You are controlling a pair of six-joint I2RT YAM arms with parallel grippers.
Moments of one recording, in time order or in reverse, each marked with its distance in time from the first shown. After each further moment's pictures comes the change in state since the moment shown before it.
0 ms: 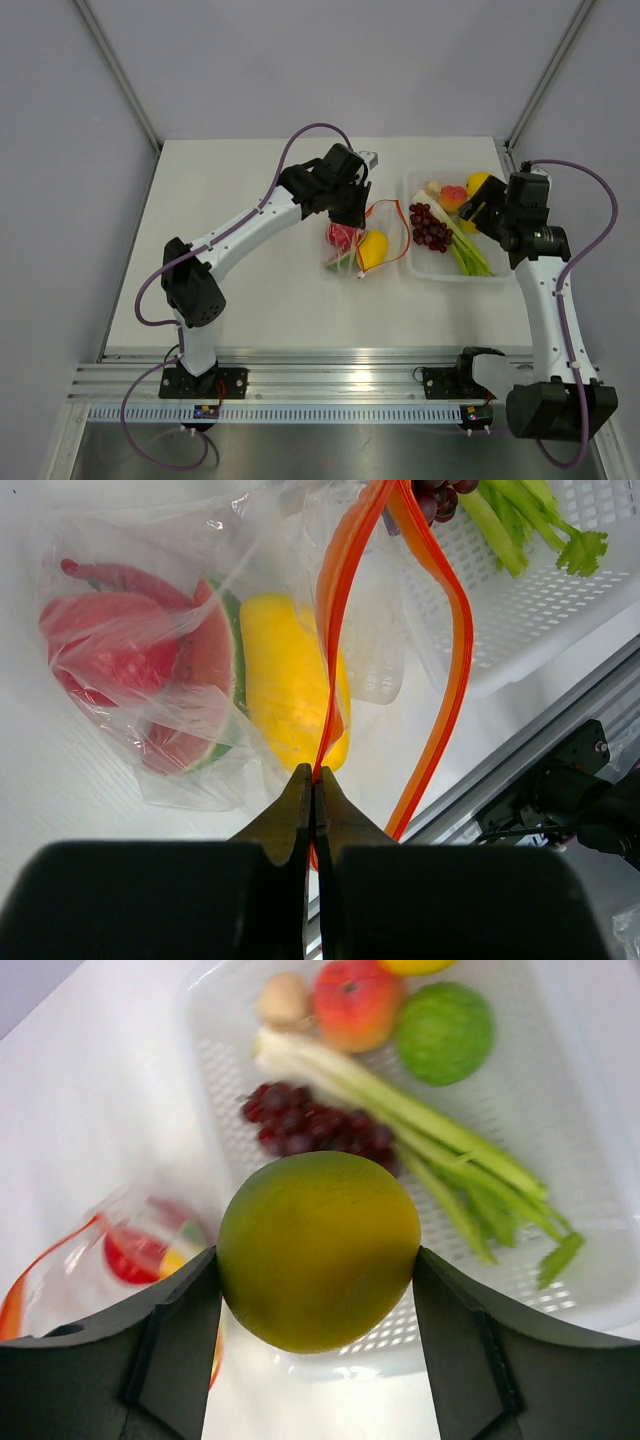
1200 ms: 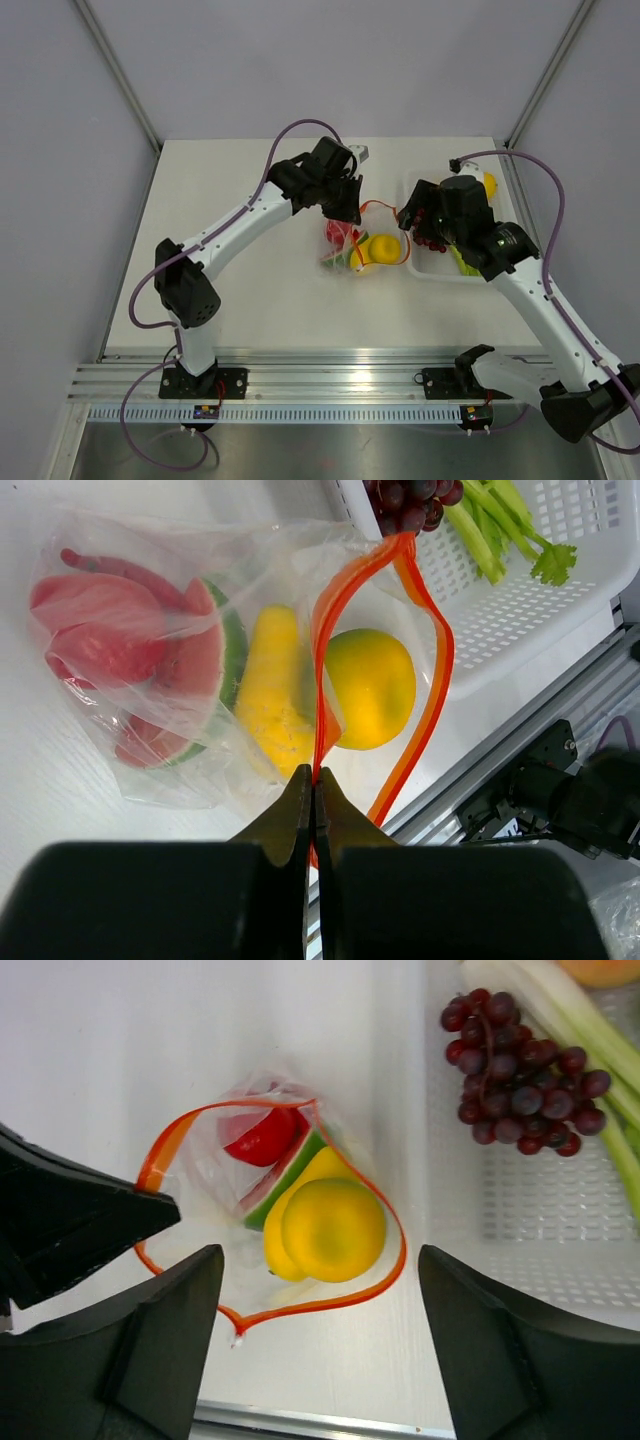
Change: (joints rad) left arm 0.038 -0.019 -0.004 -0.002 0.061 -0.020; right arm 0.564 0.021 0.082 -0.029 0.118 0.142
